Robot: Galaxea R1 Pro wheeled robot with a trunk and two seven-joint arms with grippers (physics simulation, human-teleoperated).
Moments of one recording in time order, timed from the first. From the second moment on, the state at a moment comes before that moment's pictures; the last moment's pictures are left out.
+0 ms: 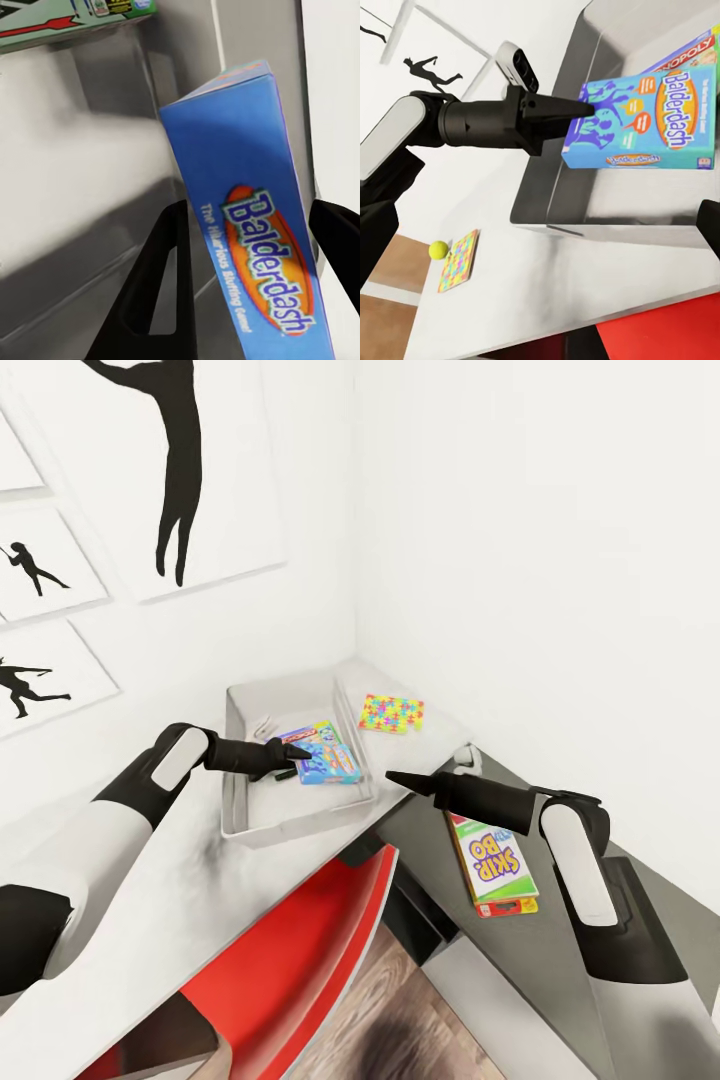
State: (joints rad) left arm -1.19 0.19 -0.35 -0.67 0.96 1.03 -0.25; right arm -0.65 -0.10 0.06 -1.61 -0.77 1.05 0.45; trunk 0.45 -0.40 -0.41
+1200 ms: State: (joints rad) left arm -1.18 0.20 -0.35 -0.67 0.96 1.03 -0.25; right arm -0.65 -0.10 0.06 -1.61 -0.77 1.05 0.45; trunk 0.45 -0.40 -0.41
